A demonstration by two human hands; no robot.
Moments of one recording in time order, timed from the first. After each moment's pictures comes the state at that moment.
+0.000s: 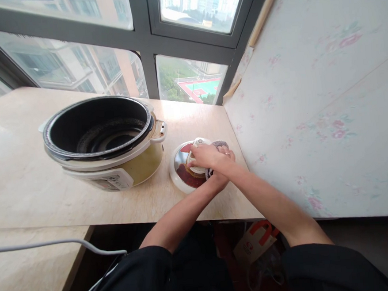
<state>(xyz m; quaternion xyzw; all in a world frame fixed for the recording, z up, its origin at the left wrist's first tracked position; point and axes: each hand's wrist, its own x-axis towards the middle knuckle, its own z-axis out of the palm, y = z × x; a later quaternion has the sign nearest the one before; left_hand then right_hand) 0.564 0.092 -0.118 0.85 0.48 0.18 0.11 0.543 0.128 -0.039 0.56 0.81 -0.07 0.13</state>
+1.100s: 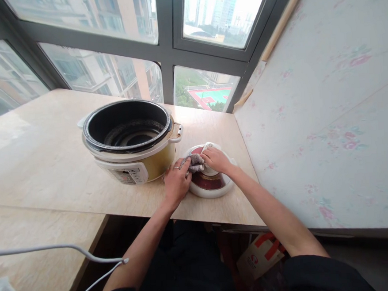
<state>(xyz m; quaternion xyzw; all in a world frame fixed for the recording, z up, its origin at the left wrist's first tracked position) 0.375 0.057 -0.132 0.73 0.62 0.28 0.04 0.573 0.144 -0.101 0.48 0.87 -0.03 -0.07</state>
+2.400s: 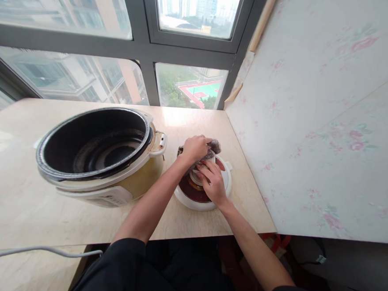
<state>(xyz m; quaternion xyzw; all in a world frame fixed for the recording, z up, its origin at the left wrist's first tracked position) 0.465 0.208 -0.070 0.87 0.46 0.16 0.10 0.566 0.084 -0.150 0.47 0.73 -0.03 -0.49</state>
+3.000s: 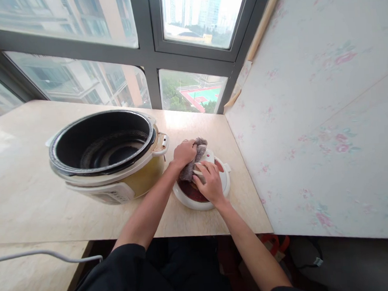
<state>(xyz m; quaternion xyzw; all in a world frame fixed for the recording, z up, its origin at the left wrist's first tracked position) 0.435 0.205 -0.095 0.78 0.58 0.20 0.15 0.561 0.082 -0.146 0.51 0.75 0.01 -0.43</state>
